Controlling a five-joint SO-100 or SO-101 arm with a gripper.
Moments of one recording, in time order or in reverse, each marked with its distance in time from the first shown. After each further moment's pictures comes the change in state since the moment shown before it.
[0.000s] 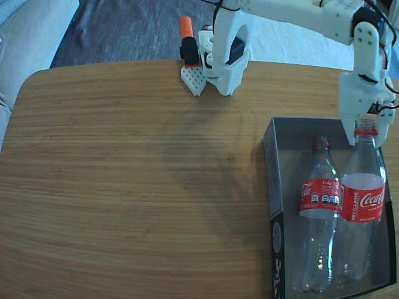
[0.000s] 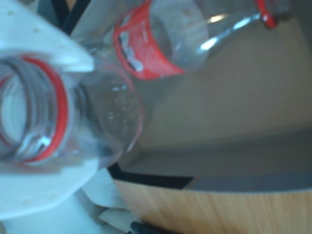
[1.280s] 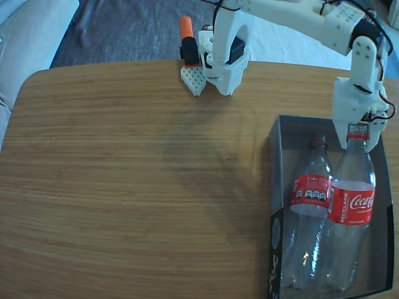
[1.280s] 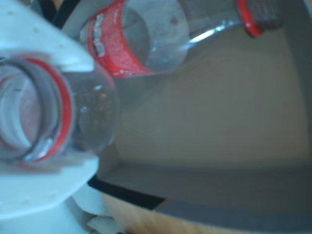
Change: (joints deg) arm -0.2 0.1 7.1 -3.6 0.0
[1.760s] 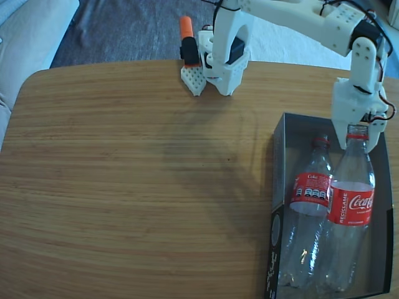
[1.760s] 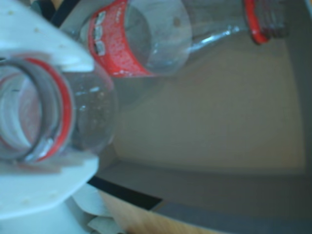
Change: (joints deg) arm 0.1 0.0 0.0 -0.1 -0.1
